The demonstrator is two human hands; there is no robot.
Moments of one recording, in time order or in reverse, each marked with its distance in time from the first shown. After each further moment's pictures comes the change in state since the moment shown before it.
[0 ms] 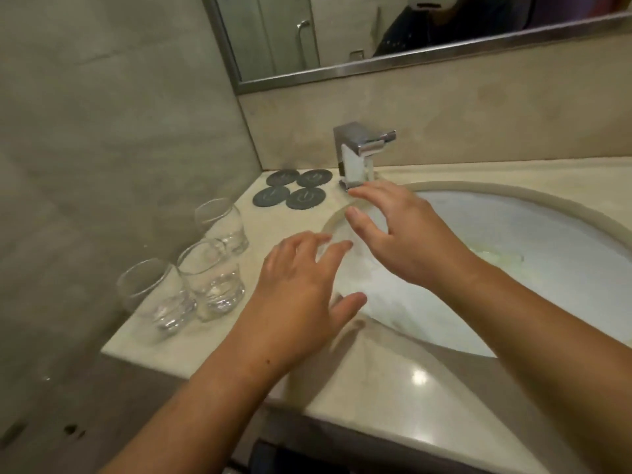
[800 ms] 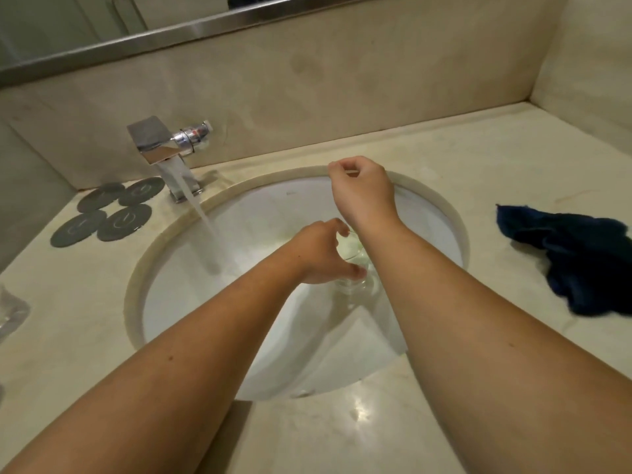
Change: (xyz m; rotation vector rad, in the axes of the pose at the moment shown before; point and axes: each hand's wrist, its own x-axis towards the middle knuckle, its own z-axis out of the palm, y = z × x) left_hand 0.213 0.152 0.148 -0.315 -0.473 0.182; right_hand 0.017 0.180 -0.056 0.533 0.519 0.683
